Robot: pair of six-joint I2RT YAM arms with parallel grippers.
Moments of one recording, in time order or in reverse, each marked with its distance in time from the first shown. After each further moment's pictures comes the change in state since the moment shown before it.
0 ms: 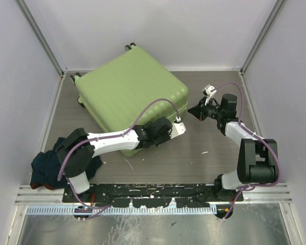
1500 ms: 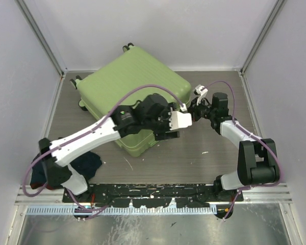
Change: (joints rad) left arm -0.009 -0.271 0.417 -0.491 0.295 0.270; right arm 0.122 -0.013 0.043 -0.119 0.092 -0.004
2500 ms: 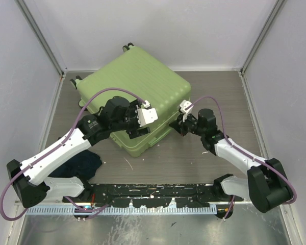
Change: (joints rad) left arm 0.222 -0.295 -0.404 0.158 0.010 0.030; right arm 0.348 -0.250 -0.224 0.116 0.258 0.026
